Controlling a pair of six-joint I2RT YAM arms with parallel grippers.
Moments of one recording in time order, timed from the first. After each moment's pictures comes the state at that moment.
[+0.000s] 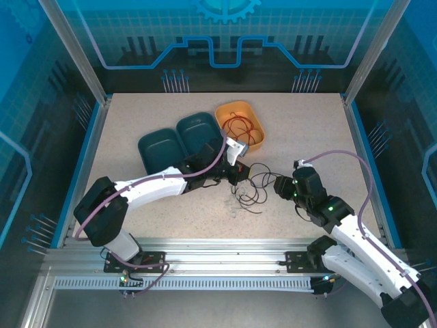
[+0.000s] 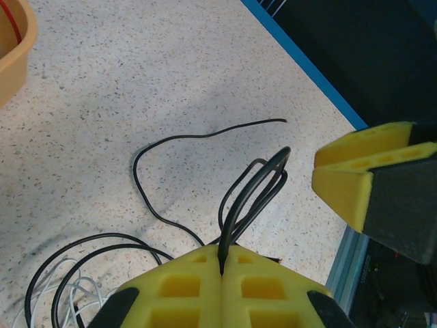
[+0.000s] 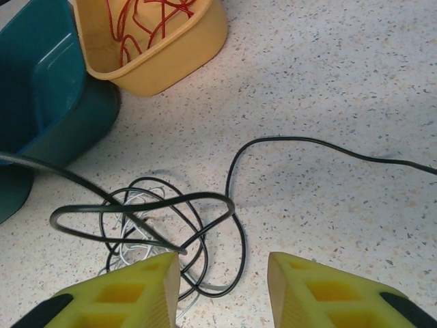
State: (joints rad) left arm -0.78 1.58 1.03 0.02 0.35 -0.40; right arm 0.49 0.73 0.56 -0.56 0.15 0.66
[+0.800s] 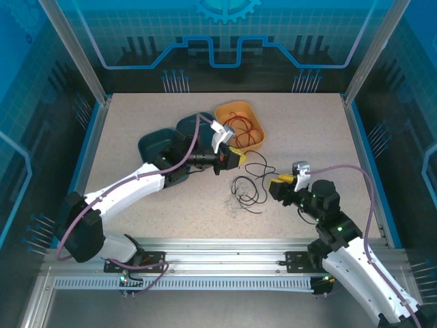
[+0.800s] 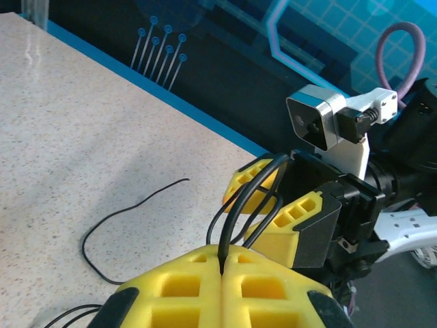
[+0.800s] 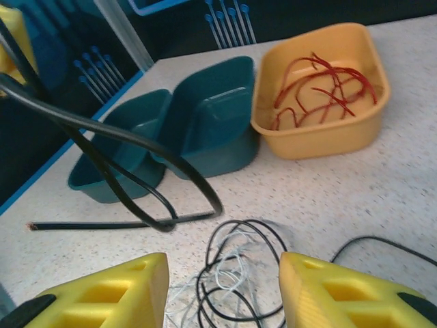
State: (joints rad) left arm -0.63 1.41 1.04 0.07 0.72 -0.28; right arm 0.44 0.45 0.39 -0.23 -0.21 0.34
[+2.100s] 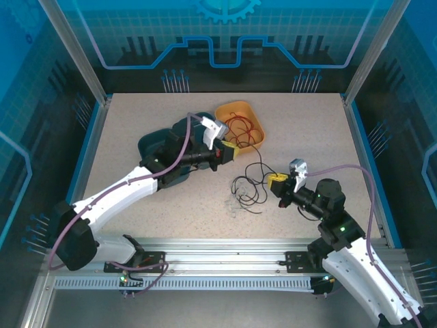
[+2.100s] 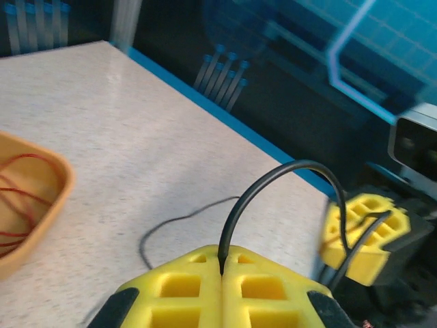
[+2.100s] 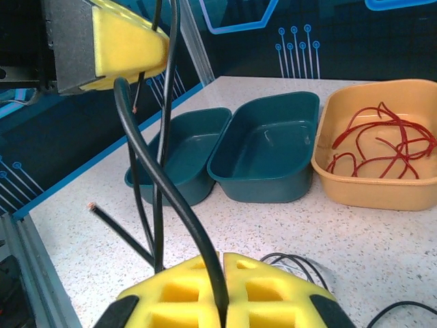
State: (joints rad) left arm -0.63 1.32 1.04 0.00 0.46 -0.28; right arm 0.44 0.44 0.43 -0.20 -0.34 0.25
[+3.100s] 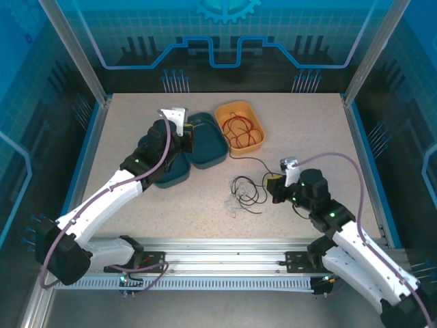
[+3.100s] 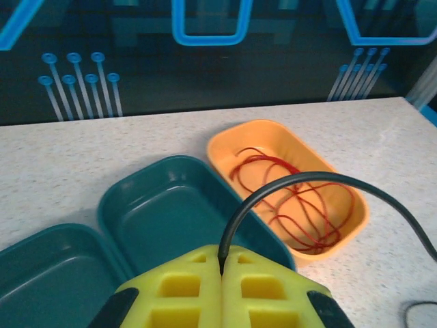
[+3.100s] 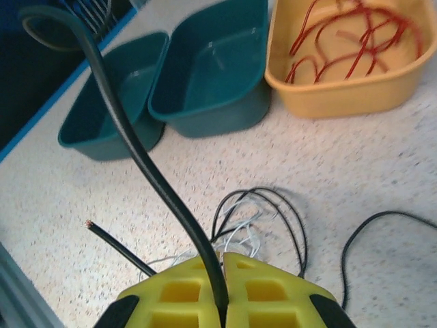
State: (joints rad) left arm -0.49 1.21 1.03 -0.20 -0.24 -0.24; right arm 0.53 0.72 0.51 -0.29 -0.18 0.33
